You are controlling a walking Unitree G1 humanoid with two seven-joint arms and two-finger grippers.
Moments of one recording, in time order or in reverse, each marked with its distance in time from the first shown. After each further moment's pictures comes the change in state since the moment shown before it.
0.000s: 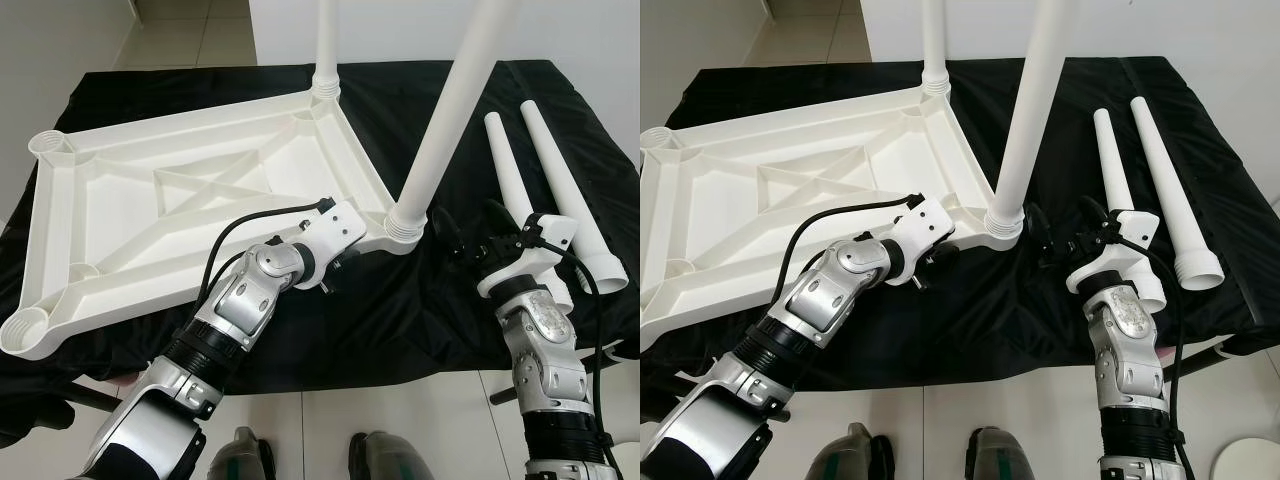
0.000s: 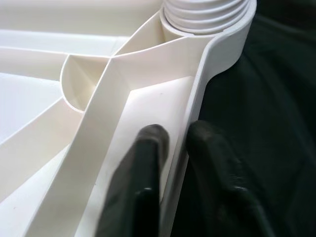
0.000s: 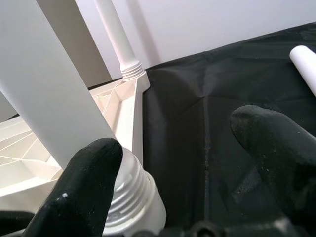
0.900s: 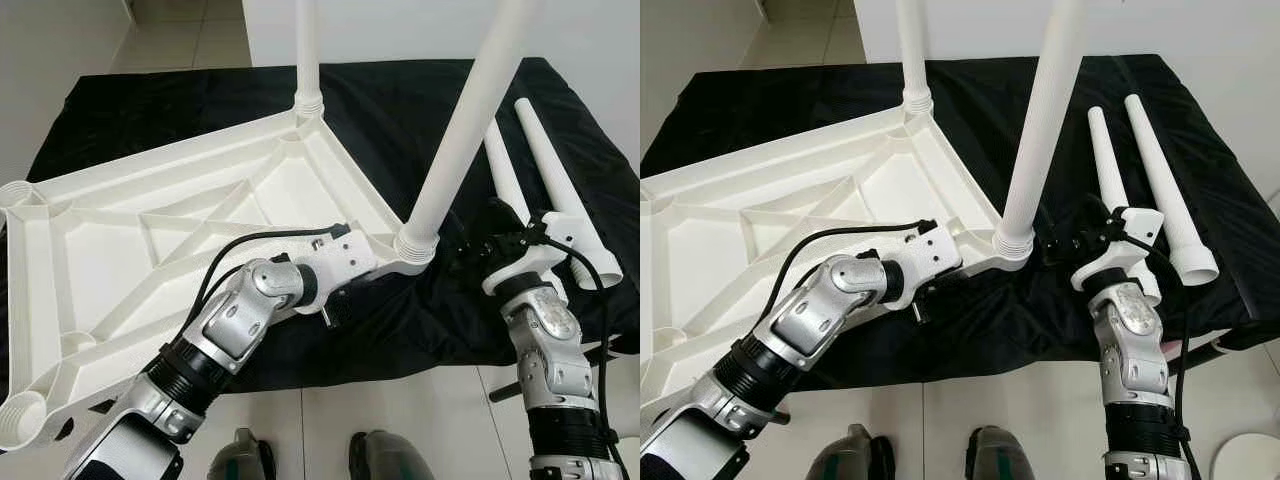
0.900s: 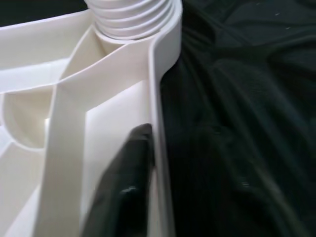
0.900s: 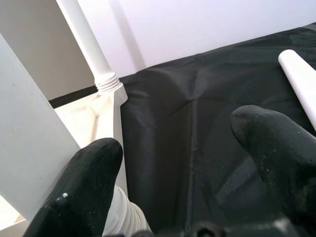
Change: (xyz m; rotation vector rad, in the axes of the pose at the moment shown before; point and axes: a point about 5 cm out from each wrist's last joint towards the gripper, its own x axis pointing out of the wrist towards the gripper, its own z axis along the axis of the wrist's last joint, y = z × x) left arm -0.013 -0.025 -0.001 0.057 -0.017 -0.207; right arm 0.002 -0.005 0.002 -0.014 0.002 0.009
